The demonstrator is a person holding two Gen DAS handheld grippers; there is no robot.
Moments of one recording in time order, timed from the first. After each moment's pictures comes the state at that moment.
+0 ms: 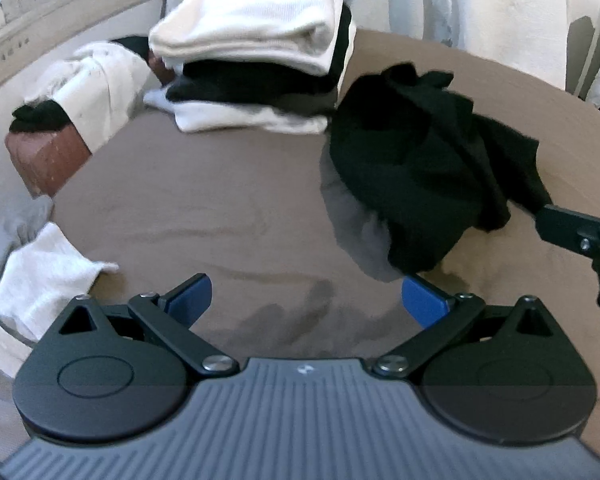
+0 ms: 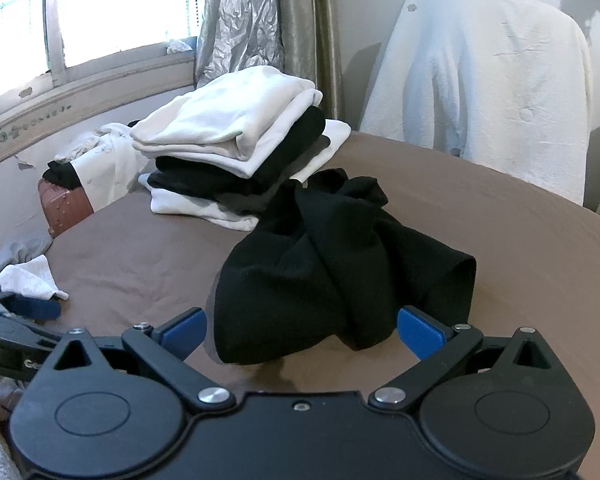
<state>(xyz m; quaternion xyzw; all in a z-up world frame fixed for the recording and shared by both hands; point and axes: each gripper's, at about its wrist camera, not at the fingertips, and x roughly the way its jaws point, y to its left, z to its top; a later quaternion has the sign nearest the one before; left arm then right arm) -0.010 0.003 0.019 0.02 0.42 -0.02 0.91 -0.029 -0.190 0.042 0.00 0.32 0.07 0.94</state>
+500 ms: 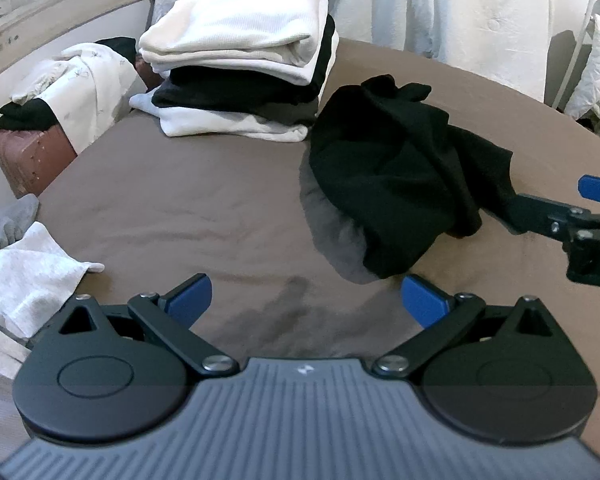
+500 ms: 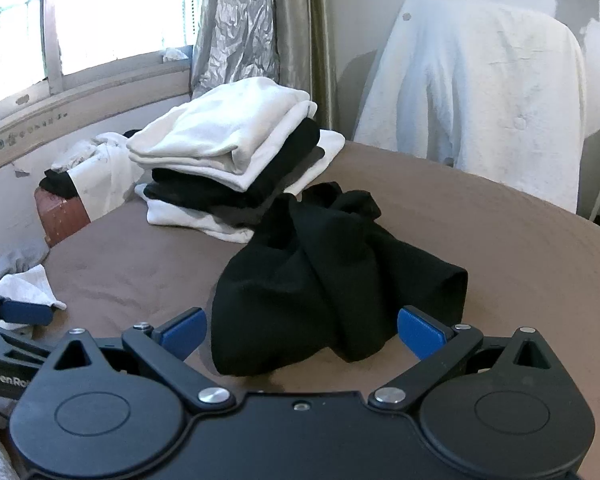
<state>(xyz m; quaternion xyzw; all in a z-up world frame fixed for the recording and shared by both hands) -0.020 0.008 0.027 0.00 0.42 -0.05 0.91 -0.030 -0.193 0.054 0.01 0.31 0.06 0.95</state>
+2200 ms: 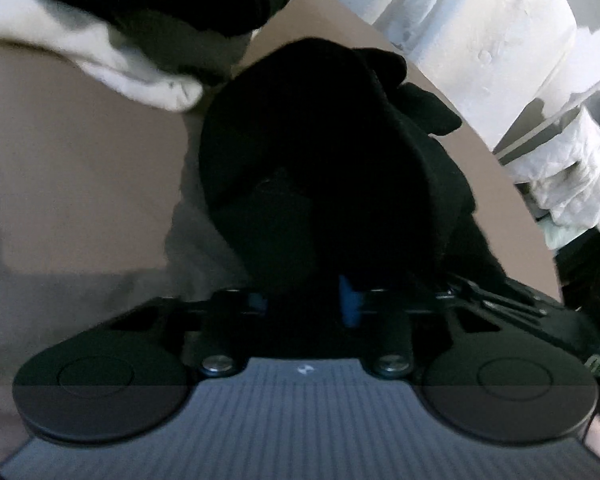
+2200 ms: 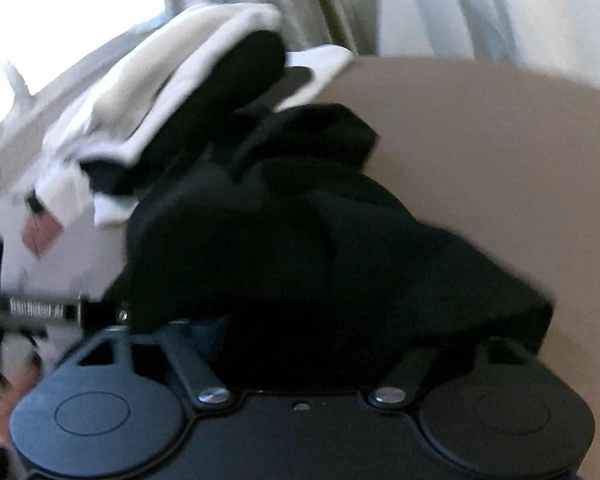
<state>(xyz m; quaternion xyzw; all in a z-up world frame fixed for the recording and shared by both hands) 0.203 -0.022 -0.117 -0.23 0.48 -0.20 0.82 0.160 -0.256 -0.084 0.09 0.38 0.16 0.91</state>
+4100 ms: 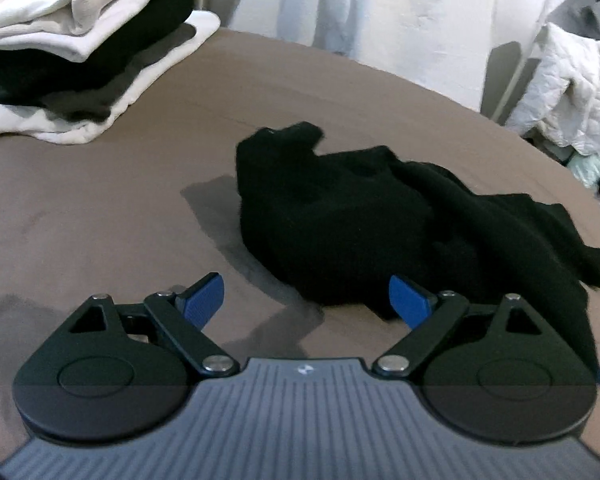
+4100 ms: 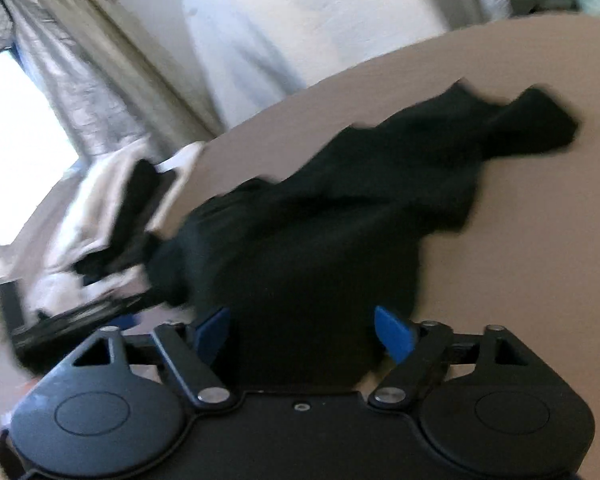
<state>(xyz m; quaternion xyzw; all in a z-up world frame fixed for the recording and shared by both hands) 0.094 -0.178 -0.073 -0.07 0.39 -0.16 0.90 -0.089 -0.450 -0.082 0.31 0.32 0.02 0.89</state>
